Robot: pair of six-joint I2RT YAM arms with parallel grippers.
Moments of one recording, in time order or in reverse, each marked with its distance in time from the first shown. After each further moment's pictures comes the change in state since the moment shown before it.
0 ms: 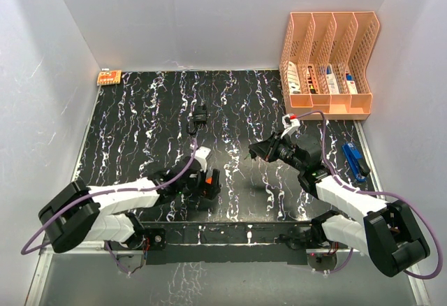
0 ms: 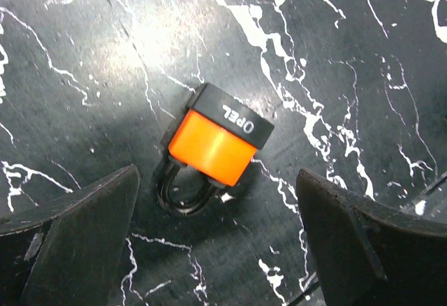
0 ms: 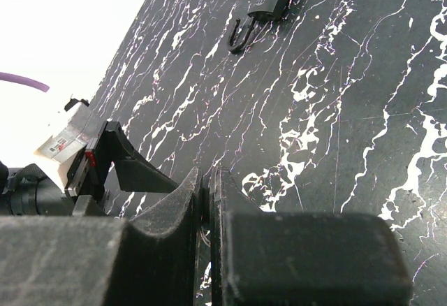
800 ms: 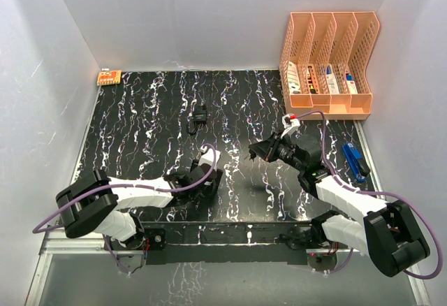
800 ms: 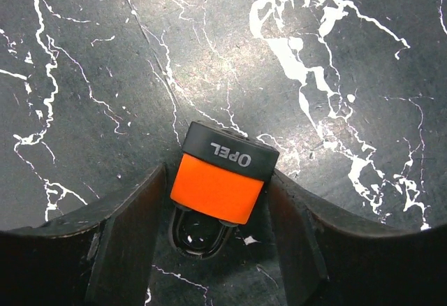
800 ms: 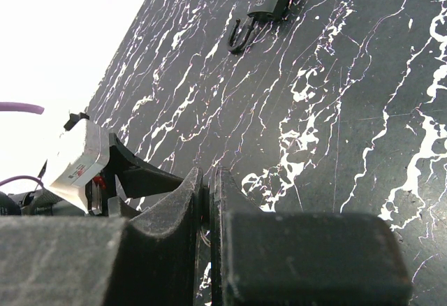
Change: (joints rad) left arm -0.156 0.176 0.082 0.022 -0.333 0.034; right arm 0.000 0.000 0.000 0.001 0.000 -0.003
